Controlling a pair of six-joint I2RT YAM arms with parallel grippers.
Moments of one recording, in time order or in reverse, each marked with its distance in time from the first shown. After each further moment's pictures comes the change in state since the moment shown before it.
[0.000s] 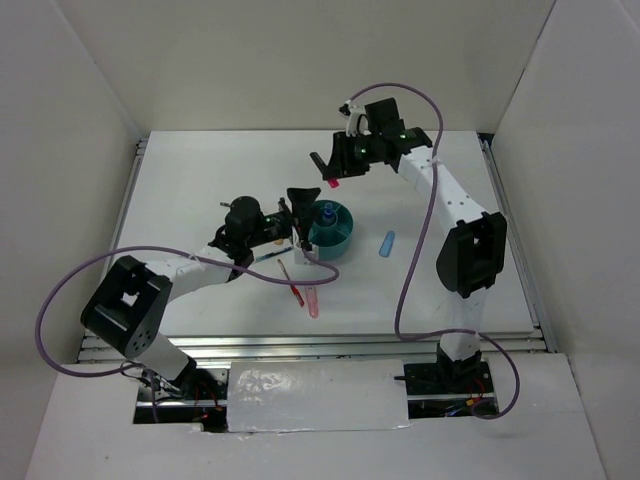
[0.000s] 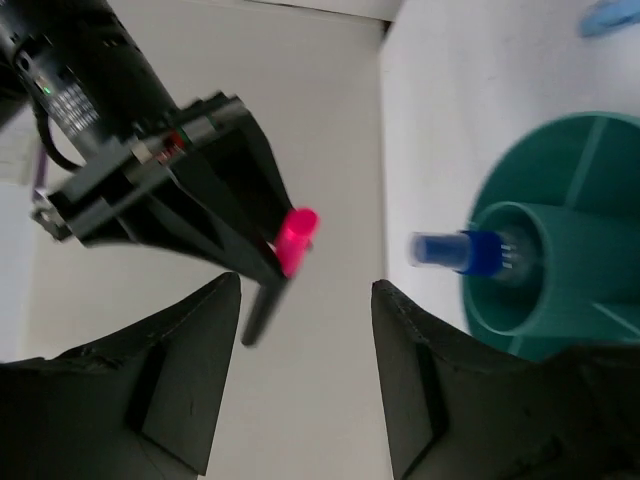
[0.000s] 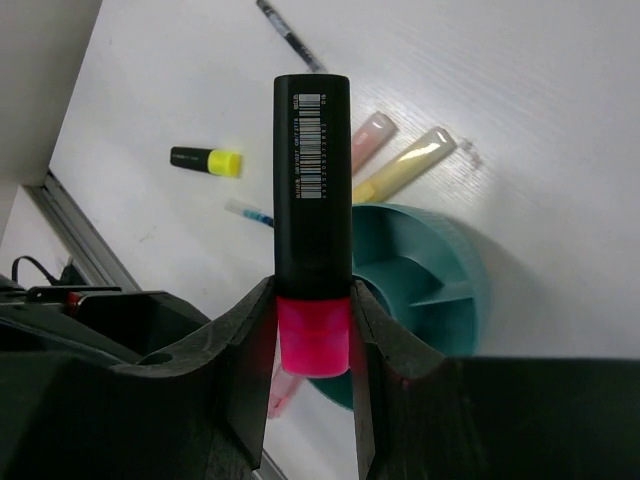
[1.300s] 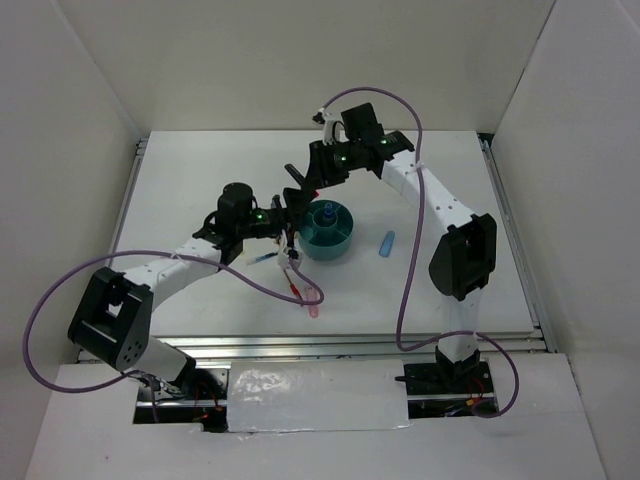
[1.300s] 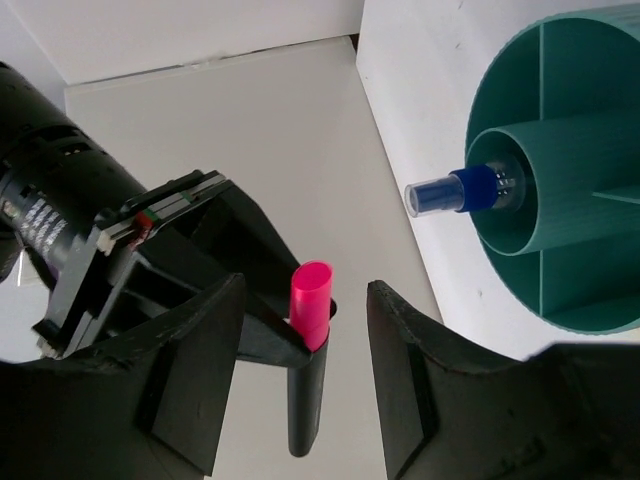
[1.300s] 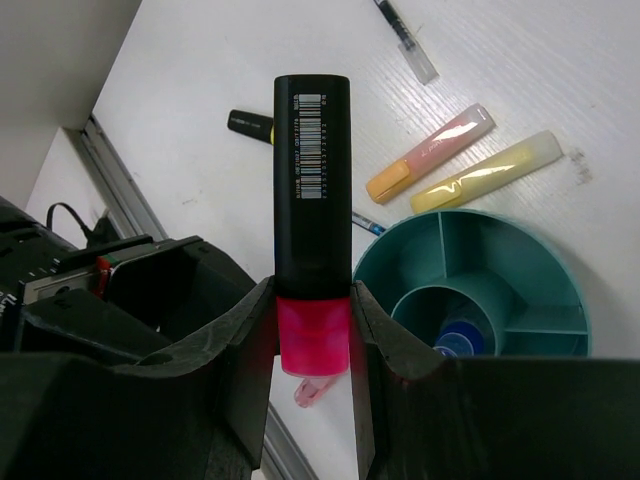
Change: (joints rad) left arm 0.066 -0.079 0.088 -0.360 0.138 0.406; right arm 0.122 0.010 0.032 -0.019 -0.055 -0.011
